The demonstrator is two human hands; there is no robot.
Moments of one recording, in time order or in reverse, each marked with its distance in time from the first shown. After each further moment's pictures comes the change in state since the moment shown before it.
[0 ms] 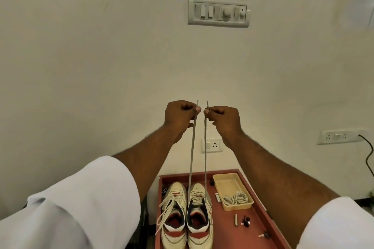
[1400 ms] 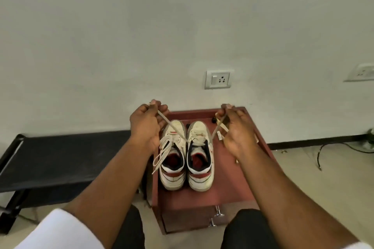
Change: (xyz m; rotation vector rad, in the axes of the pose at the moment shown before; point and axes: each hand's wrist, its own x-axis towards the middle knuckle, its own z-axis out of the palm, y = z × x) left_hand -0.058 -0.178 -0.039 -0.415 0.392 -0.588; right_hand -0.073 0.182 -0.001 0.522 0.180 0.625
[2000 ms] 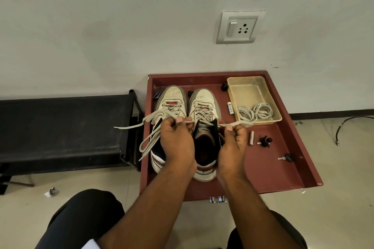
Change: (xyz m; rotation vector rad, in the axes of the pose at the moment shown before) left_hand 0.024 -0.163 0.026 0.058 0.245 -0.150; right_hand 0.027 0.150 -0.054 -0.125 0.149 -0.041
